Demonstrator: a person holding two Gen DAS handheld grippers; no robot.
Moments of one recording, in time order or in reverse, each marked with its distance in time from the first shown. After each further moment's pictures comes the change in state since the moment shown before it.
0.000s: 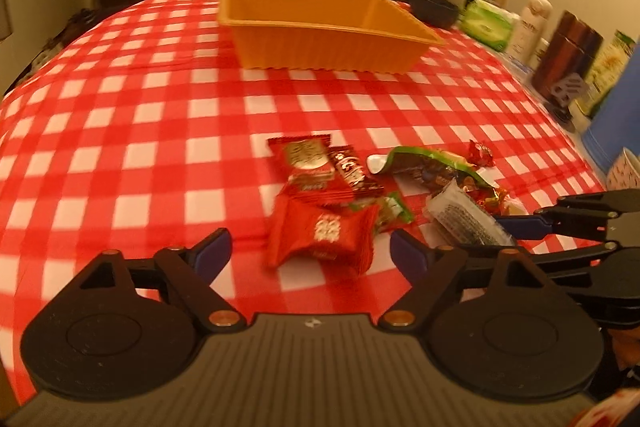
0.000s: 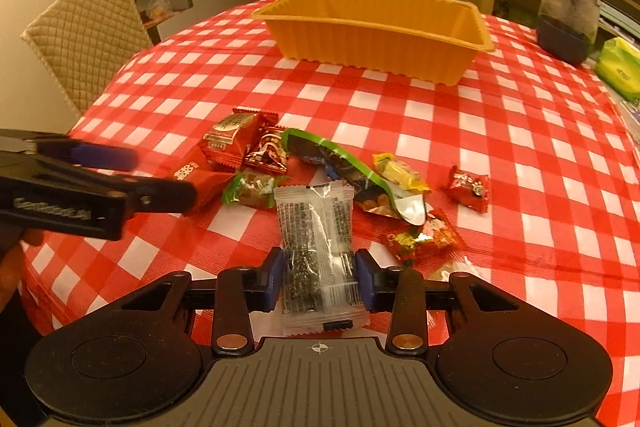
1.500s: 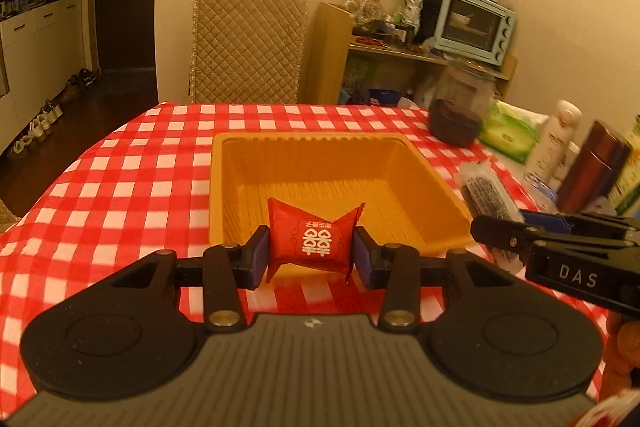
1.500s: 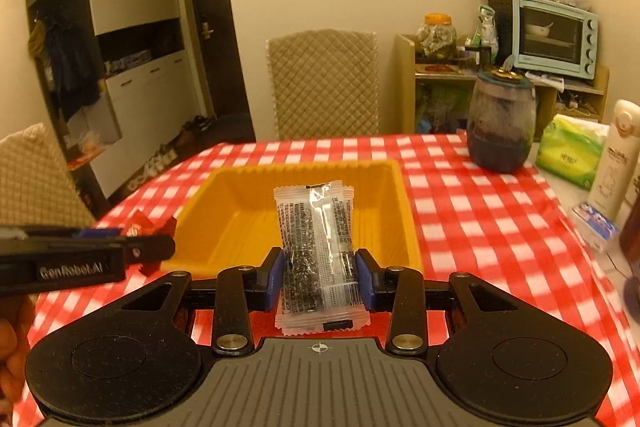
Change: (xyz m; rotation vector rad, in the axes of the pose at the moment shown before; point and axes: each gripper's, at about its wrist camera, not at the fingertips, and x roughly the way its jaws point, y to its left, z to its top) left arm 0.044 0.020 0.175 -0.005 -0.200 0.008; right arm 0.009 -0.056 0.174 0.191 -0.319 -0.145
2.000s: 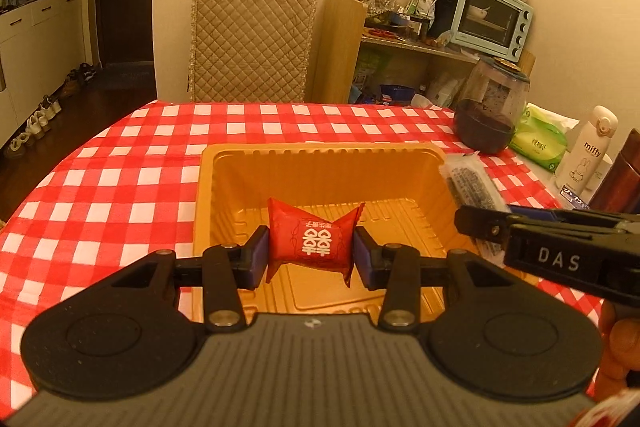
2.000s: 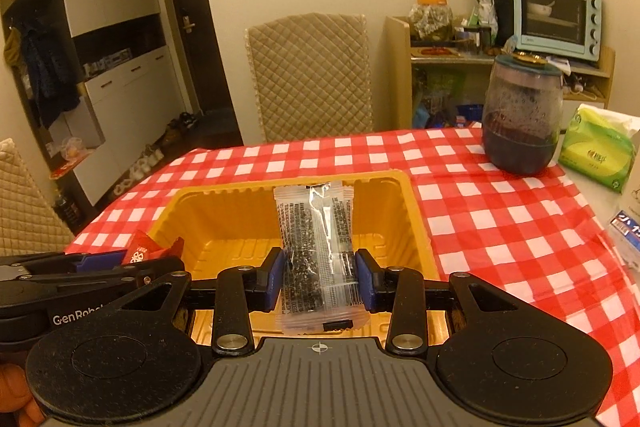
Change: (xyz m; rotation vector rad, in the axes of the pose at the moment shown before) left arm 0.075 0.011 0.020 0.000 0.023 0.014; right arm 0.084 -0.016 0.023 0.051 0.050 -0.020
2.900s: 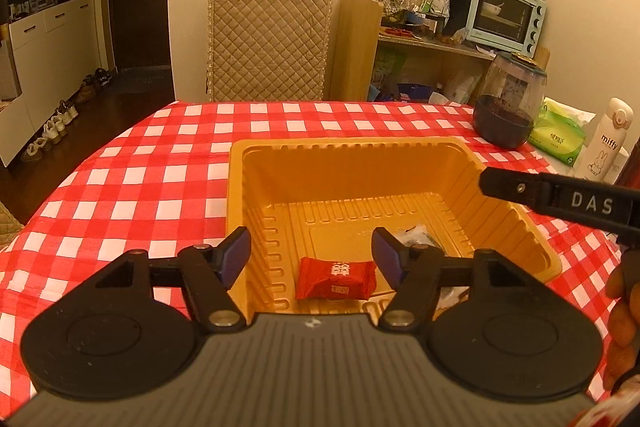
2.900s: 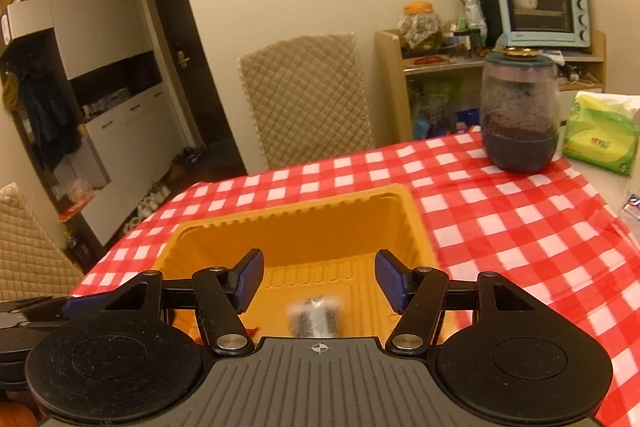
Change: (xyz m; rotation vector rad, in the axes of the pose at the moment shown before) left arm -0.010 0.010 -0.008 0.011 -0.008 0.060; right arm -0.003 -0.016 0.003 0.105 -0.095 0.018
